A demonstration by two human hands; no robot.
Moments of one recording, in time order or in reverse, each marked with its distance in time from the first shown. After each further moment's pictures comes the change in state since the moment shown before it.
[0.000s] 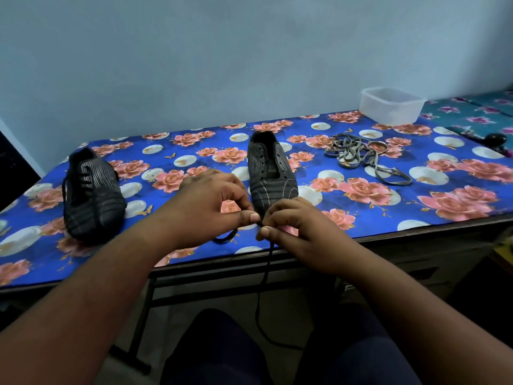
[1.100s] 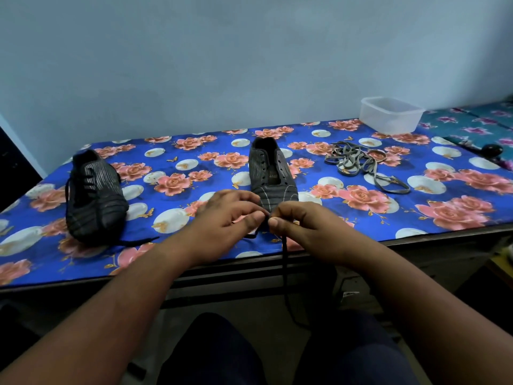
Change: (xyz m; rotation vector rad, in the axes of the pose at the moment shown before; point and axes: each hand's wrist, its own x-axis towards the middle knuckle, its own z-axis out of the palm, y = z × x) left_hand -0.009 -0.005 0.036 -0.184 -0.064 -0.145; right_hand 0.008 -0.006 -0.024 0.226 -0.122 0.150
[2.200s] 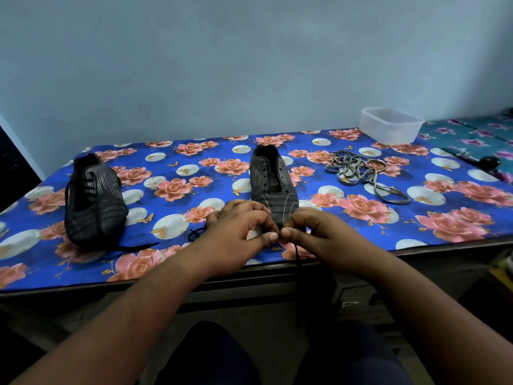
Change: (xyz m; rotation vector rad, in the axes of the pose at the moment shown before) left_hand 0.006 0.021 0.014 0.075 0.035 -0.036; right_hand -0.004 0.019 -0.011 -0.102 0.041 -0.012
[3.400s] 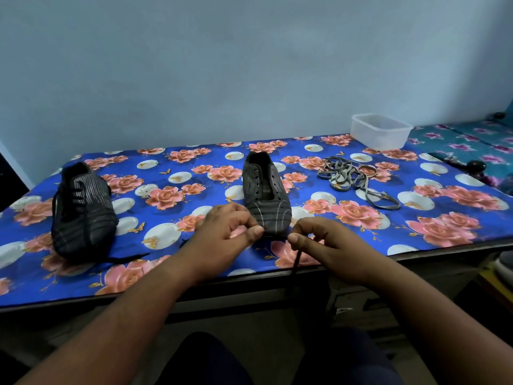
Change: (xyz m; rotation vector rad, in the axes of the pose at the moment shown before) left_hand 0.009 -0.022 0.002 -0.146 0.097 -0.010; right_hand -0.015 -0.001 -0.015 -0.003 0.046 -0.011
